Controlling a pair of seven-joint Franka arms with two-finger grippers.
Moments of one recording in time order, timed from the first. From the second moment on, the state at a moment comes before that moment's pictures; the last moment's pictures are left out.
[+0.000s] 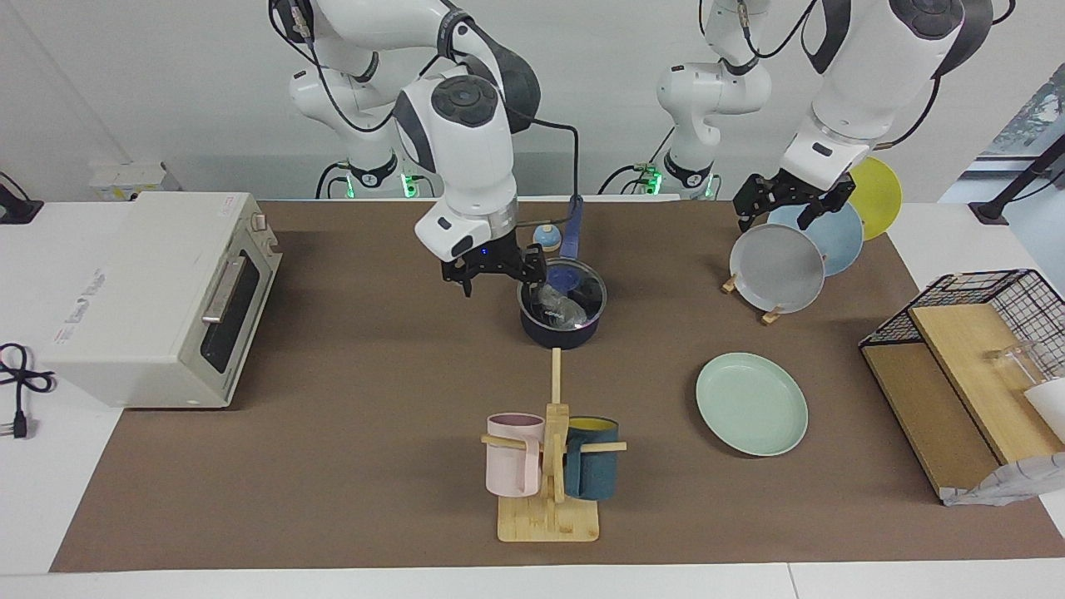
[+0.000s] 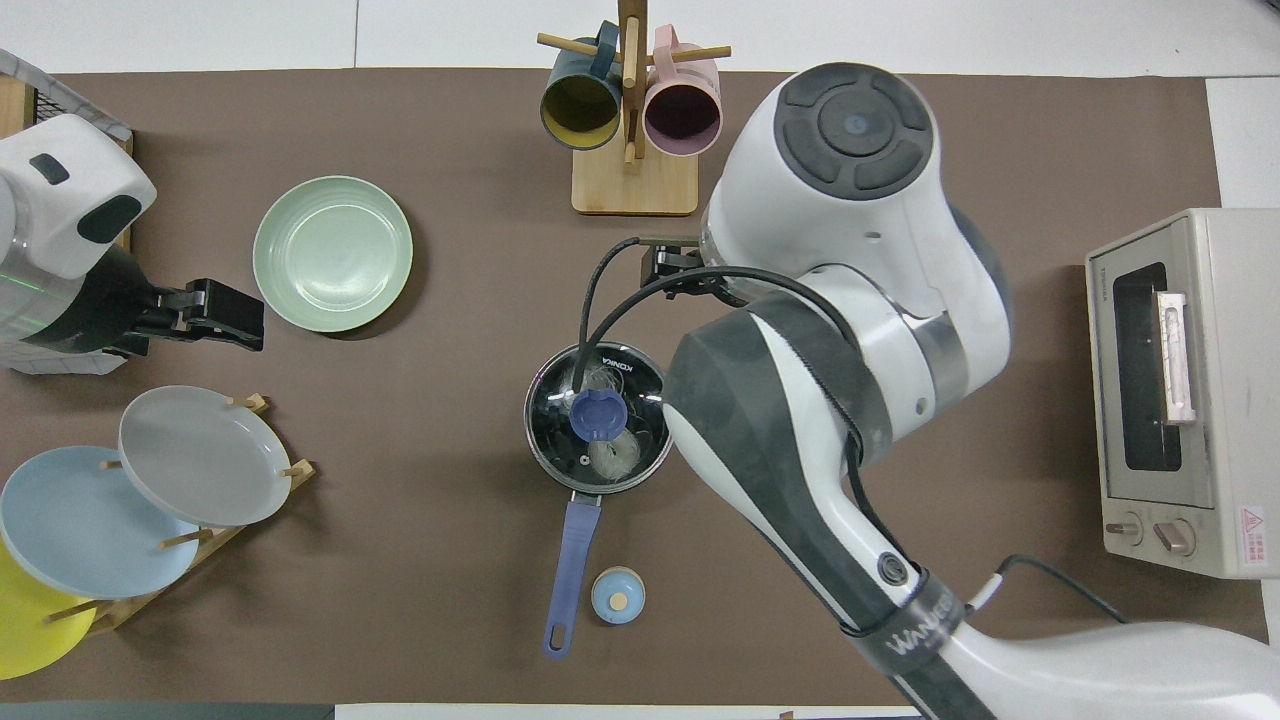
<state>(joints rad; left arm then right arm) -0.11 -0.02 -0.09 -1.62 -0.02 1.52 -0.16 0.36 0.31 0.14 -1.41 0.00 1.75 0.59</state>
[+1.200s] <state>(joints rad) -0.09 -0.02 -0.09 -1.62 -0.02 1.52 -0.16 -0.03 0.13 0.13 -1.49 -0.01 1.49 0.19</state>
